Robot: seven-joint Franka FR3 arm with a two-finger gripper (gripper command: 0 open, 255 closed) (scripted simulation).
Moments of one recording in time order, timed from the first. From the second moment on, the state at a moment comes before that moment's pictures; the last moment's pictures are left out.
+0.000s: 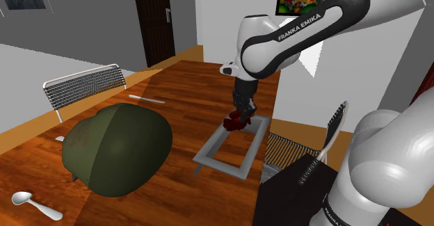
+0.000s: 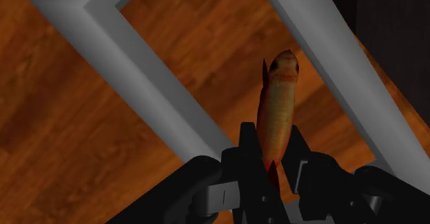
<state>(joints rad) 0.30 -0.50 -0.18 -2.70 -0.10 2.27 -1.15</state>
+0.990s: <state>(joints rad) 0.30 -0.48 -0.18 -2.72 -0.11 2.32 -1.15</state>
